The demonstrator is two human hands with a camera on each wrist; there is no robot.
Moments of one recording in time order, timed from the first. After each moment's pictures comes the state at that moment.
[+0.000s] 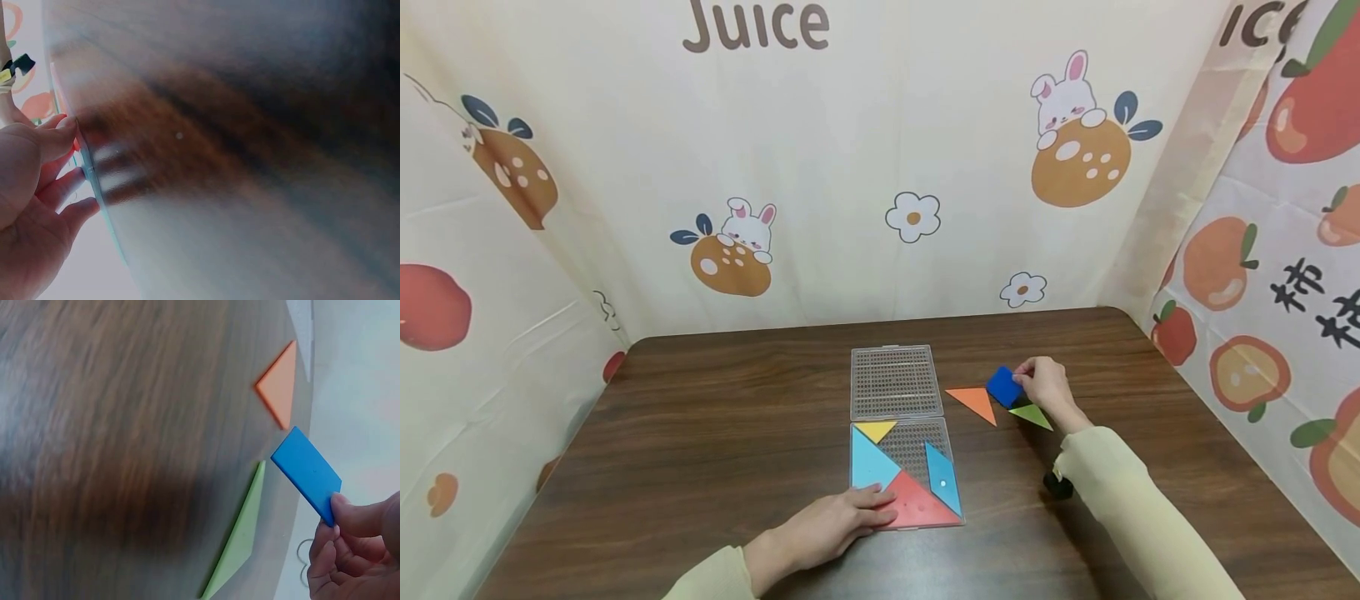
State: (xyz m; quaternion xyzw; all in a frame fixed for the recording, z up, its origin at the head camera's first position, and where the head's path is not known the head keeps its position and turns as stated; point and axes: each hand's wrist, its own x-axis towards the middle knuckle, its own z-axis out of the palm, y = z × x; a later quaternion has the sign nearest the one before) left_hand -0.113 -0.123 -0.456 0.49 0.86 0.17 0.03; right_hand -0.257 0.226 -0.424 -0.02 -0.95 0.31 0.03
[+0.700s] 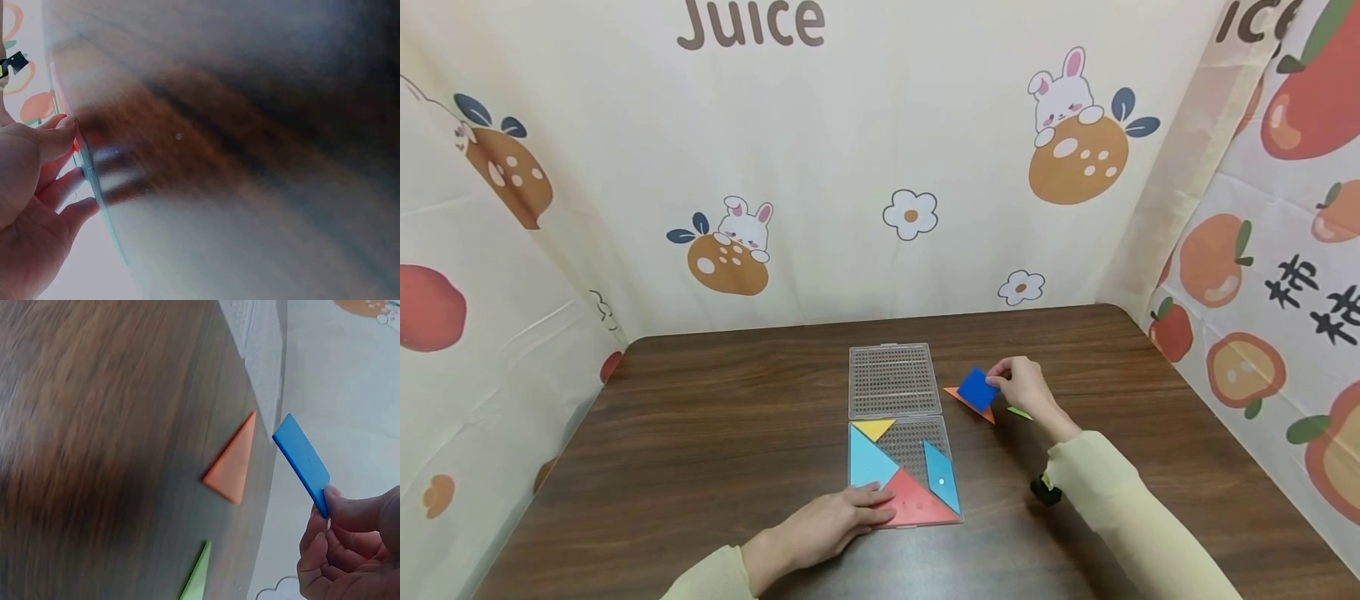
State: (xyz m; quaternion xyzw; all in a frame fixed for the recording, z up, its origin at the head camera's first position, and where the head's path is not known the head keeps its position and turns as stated) left_hand -0.112 -0.123 -0.454 0.48 0.86 0.18 0.04; right_hand -0.238 0.193 -0.406 0.05 -0.94 0.35 0.01
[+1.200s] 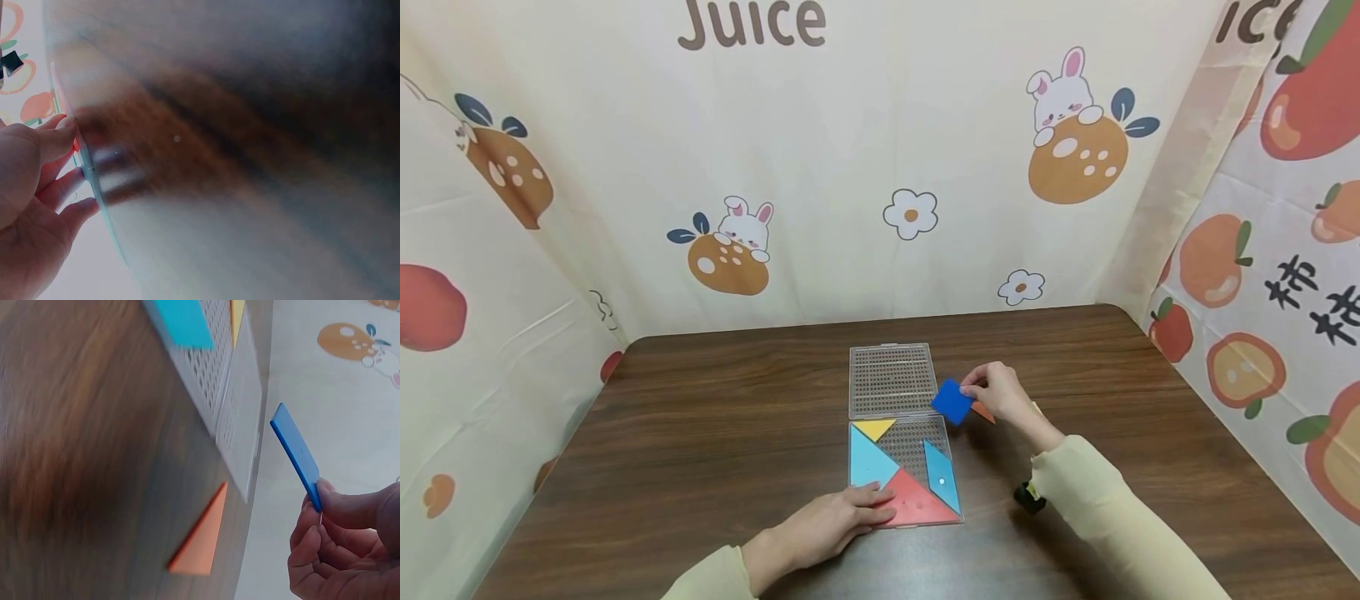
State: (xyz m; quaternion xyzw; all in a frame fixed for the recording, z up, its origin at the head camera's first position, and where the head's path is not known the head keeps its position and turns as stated) left_hand -0.111 -0.123 -0.454 0.48 0.86 0.18 0.04; right_hand -0.227 0.160 -0.400 0.08 -0.93 0.37 -0.01
